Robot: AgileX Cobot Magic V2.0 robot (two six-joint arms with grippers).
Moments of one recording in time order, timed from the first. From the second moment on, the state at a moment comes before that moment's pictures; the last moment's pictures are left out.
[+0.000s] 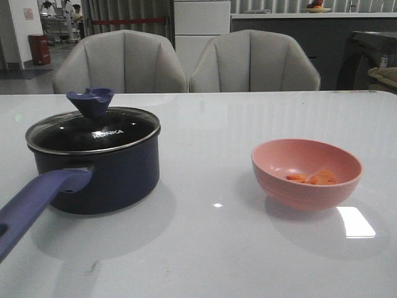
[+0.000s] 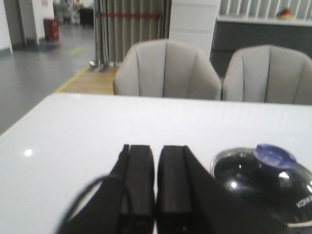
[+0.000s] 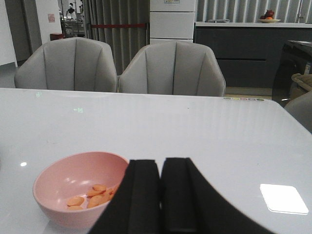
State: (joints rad) left arm 0.02 0.26 -0.34 -0.07 0.26 -0.02; right arm 0.09 -0.01 0.03 0.08 0.01 -0.04
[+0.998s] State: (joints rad) left arm -0.05 0.36 -0.38 -0.06 0.40 -0.02; right arm 0.09 -0.01 0.03 0.08 0.01 -0.04
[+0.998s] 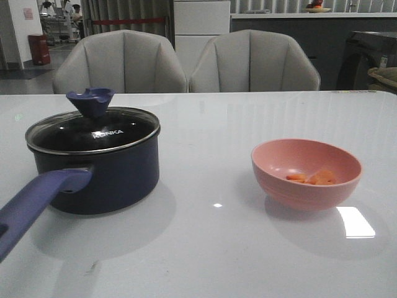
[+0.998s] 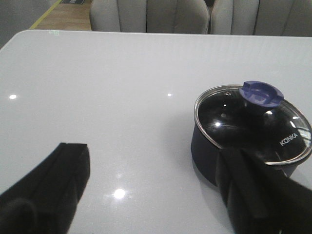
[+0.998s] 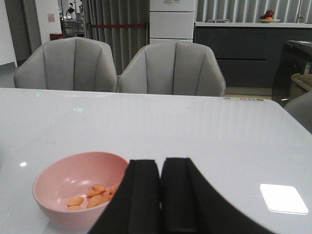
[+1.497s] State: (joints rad) left arm -0.05 0.53 -0.53 -0.06 0.55 -0.02; right arm 0.09 -0.01 0.03 0.08 0.01 -0.04
